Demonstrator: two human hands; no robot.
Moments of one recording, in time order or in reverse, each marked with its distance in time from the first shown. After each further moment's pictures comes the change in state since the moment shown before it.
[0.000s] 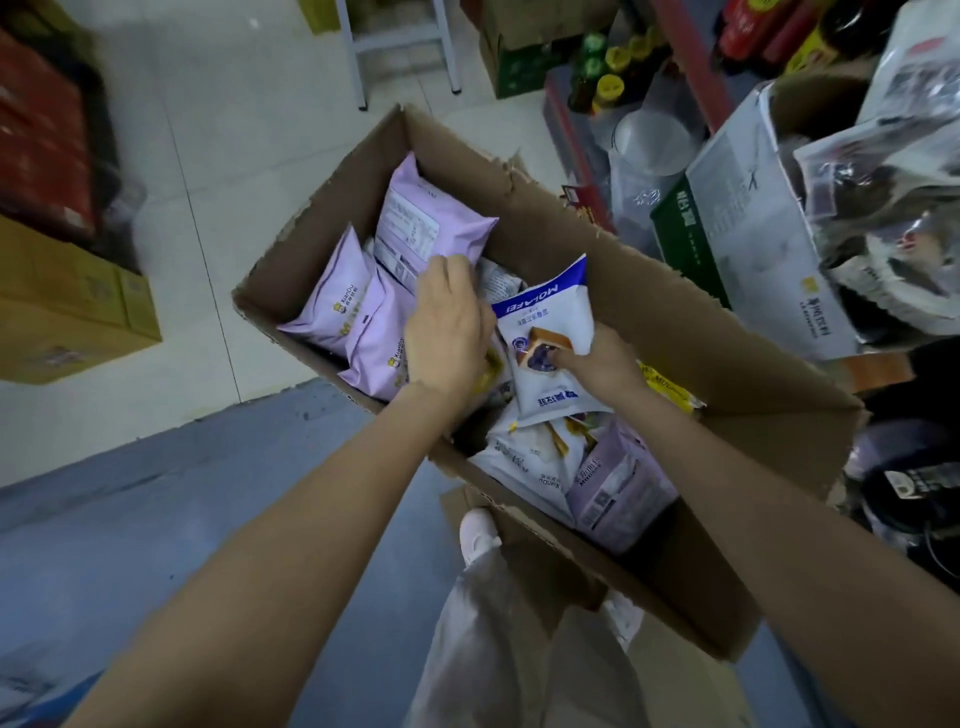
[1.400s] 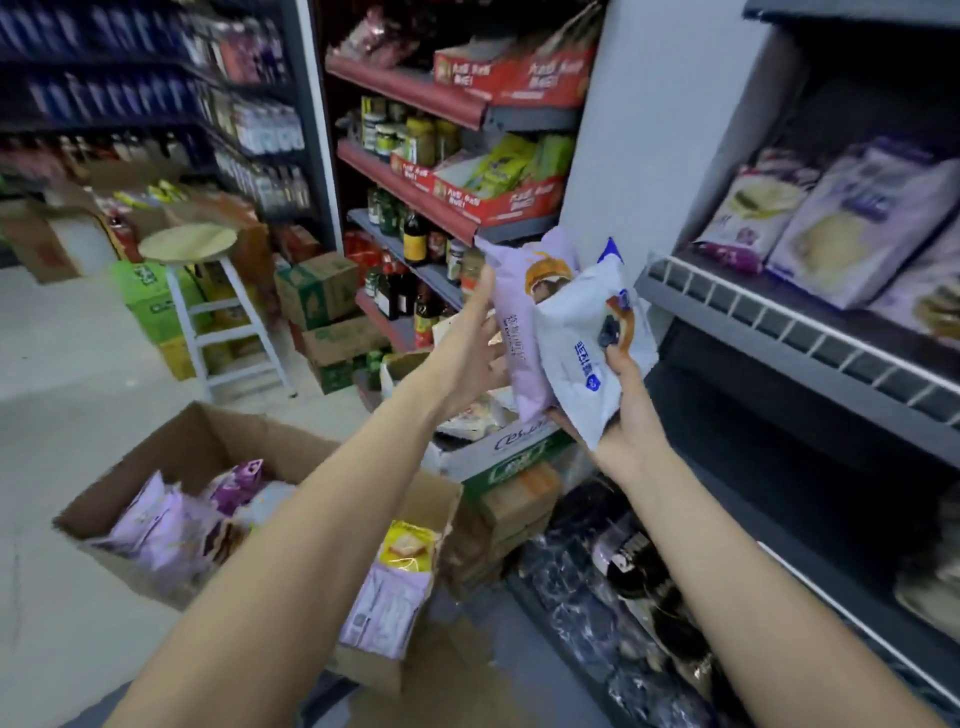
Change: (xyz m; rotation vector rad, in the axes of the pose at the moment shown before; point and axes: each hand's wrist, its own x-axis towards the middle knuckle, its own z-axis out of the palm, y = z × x) left_hand -0.113 0.389 -0.246 -1.506 -0.836 0.095; right_hand -0.353 0.062 -0.342 1.675 0.030 -0.404
